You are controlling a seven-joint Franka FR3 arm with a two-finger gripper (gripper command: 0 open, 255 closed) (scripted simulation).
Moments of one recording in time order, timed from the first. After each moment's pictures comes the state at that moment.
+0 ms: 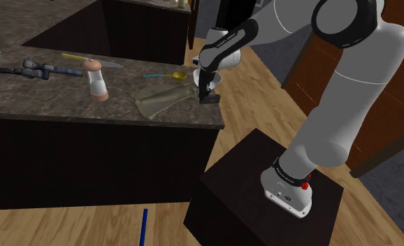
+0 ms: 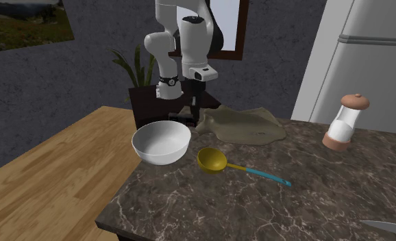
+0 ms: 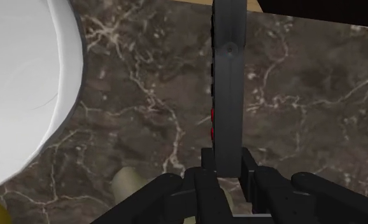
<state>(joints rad) 0.25 0.19 -0.33 -2.26 0.12 2.46 -1.21</state>
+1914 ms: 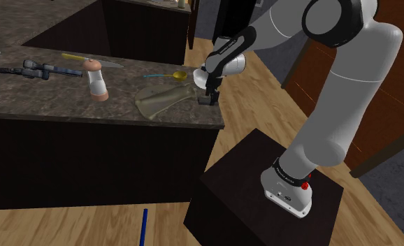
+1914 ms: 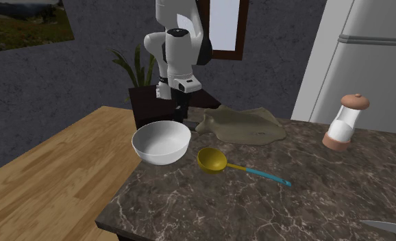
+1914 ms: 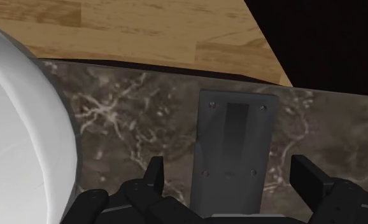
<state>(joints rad) 0.19 0.24 -0.36 -2.30 0.14 2.52 -1.29</state>
